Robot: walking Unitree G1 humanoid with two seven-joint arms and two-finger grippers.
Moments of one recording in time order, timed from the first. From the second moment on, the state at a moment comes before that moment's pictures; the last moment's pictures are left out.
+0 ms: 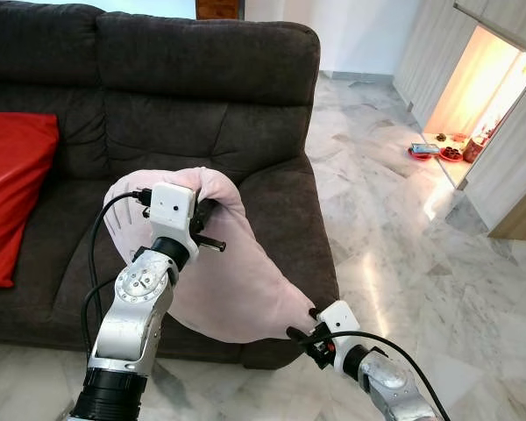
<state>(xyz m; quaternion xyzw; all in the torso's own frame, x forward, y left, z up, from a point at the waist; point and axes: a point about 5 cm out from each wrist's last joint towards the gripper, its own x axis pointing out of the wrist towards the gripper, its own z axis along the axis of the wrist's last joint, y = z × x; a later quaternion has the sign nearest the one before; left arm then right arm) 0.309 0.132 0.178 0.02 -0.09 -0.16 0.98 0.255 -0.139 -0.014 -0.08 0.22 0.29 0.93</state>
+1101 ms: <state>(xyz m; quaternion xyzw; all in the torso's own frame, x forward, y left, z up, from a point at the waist) 0.309 0.131 0.178 0.02 -0.09 -0.17 0.98 0.253 -0.134 -0.022 0.07 0.24 0.28 0.93</state>
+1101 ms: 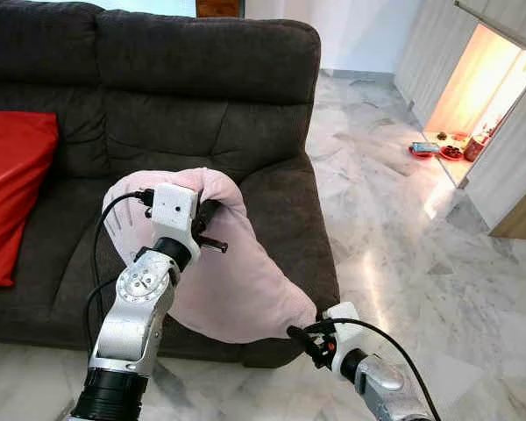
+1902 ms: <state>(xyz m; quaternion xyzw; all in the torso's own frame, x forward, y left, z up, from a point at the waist) 0.309 0.129 0.178 0.02 -0.09 -0.17 0.98 0.275 -0.142 -0.003 -0.01 0.20 0.21 0.96</state>
